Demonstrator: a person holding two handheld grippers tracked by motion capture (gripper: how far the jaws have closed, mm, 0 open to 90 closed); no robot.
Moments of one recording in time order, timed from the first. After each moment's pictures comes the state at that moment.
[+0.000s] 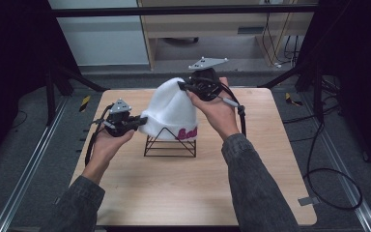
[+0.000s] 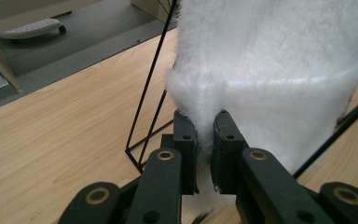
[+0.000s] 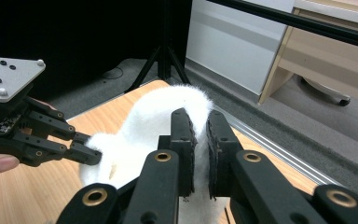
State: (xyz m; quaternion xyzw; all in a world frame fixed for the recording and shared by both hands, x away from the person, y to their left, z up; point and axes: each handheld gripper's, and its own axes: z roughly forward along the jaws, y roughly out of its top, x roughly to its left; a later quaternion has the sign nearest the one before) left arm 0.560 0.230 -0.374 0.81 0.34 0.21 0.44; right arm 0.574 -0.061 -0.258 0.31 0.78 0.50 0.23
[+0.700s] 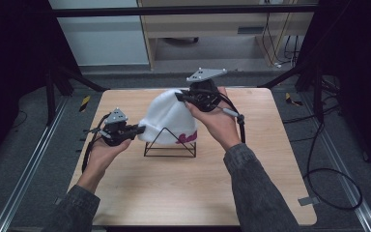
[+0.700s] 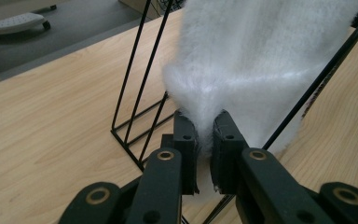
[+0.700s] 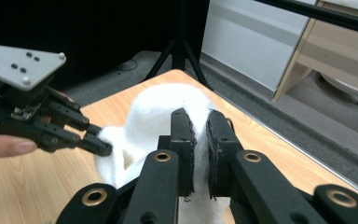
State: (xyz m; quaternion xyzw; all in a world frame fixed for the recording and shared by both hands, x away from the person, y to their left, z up) left arm 0.545 0.242 -0.395 0.81 0.33 0.18 0.45; right arm 0.553 -0.058 -0.272 0.29 0.79 0.50 0.21
